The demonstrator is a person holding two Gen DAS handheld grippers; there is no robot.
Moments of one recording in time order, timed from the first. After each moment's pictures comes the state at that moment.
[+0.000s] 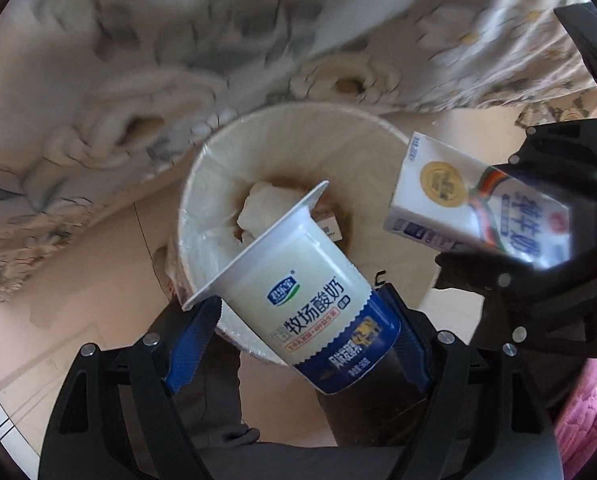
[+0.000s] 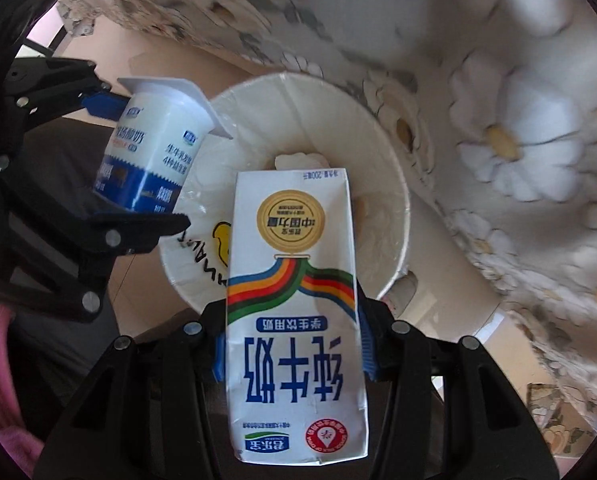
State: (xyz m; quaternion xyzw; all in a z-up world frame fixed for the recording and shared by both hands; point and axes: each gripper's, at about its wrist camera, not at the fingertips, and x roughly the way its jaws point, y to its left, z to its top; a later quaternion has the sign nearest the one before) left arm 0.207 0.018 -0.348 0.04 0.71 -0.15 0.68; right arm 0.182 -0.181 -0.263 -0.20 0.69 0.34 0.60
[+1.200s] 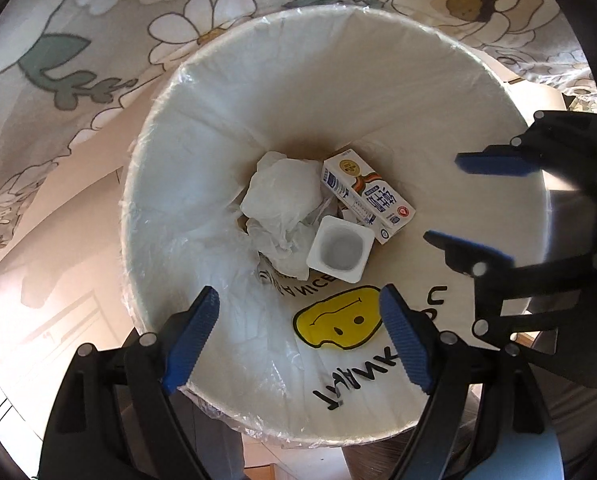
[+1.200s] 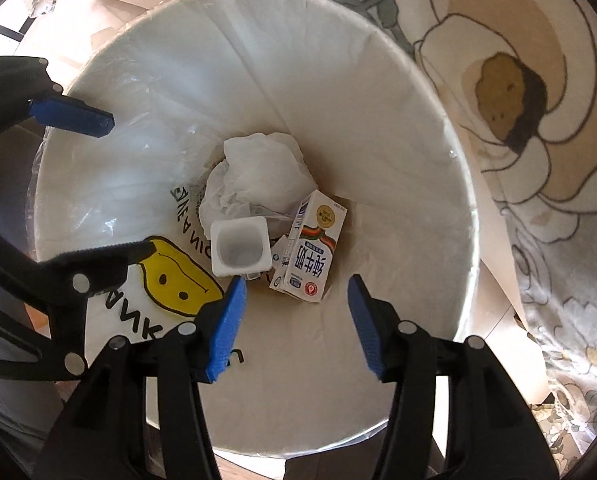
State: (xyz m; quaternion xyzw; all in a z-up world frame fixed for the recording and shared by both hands) left arm 0.225 0.024 -0.440 0.04 0.75 -0.12 0.65; right arm 0.184 -0.145 -0.364 -0.25 0.70 0.31 0.59
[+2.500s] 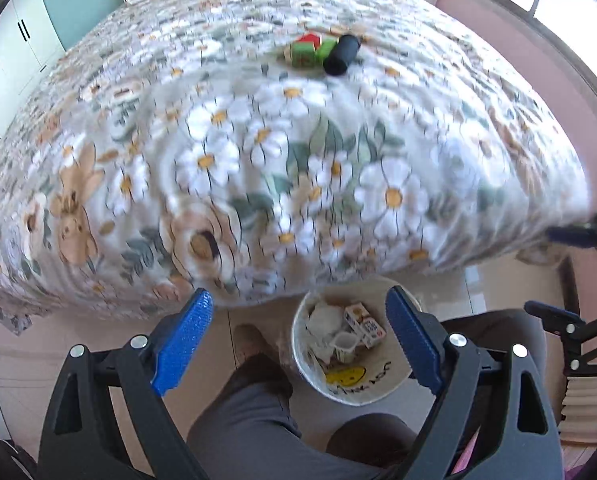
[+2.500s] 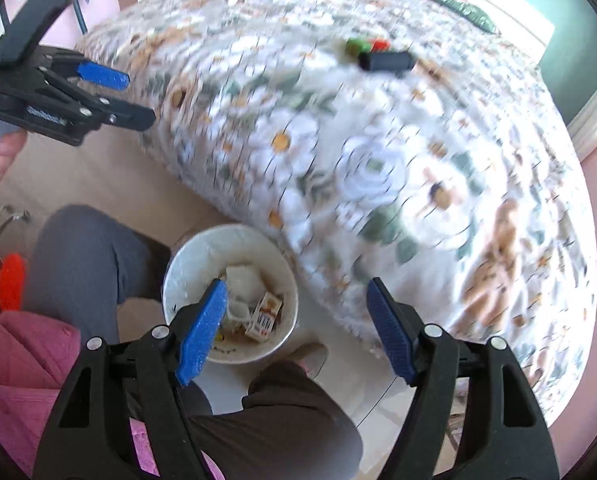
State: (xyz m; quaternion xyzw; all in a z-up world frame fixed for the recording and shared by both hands) left arm 0.225 0.084 -0.106 0.01 0.55 -0.04 0.83; right arm 0.181 -0.234 -0.018 -0.22 0.50 0.32 0.77
